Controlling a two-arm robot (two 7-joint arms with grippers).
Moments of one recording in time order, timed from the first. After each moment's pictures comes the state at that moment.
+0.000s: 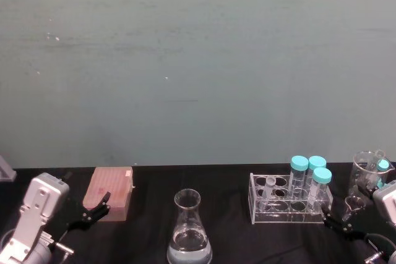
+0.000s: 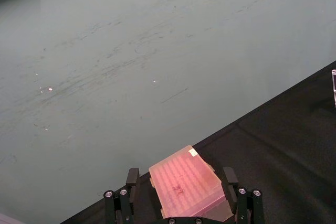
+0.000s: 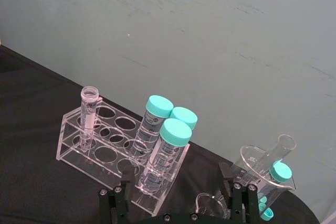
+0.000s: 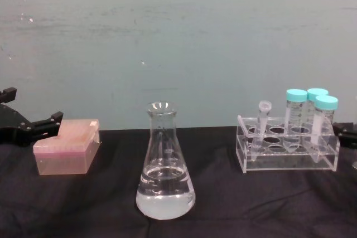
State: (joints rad) left arm -0.20 0.60 0.45 -1.41 -0.25 -0.12 0.03; right arm 0.20 0.60 -0.45 -1.41 0.25 -0.12 -0.03
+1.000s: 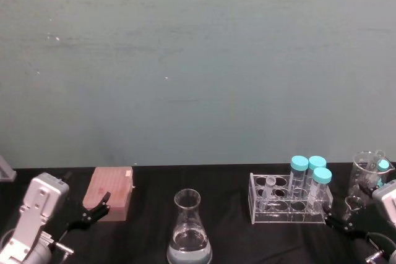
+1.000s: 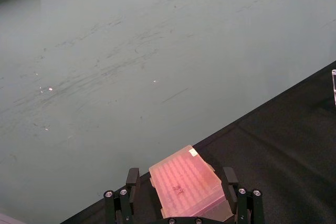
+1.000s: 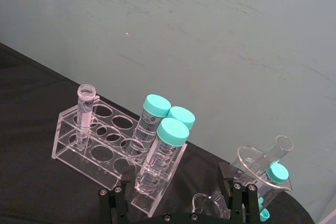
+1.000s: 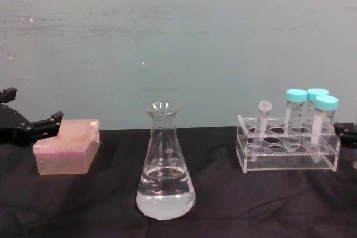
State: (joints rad) left arm -0.20 0.60 0.45 -1.41 -0.25 -0.12 0.03; right arm 0.20 0.60 -0.44 -1.40 0.23 -0.12 -0.03
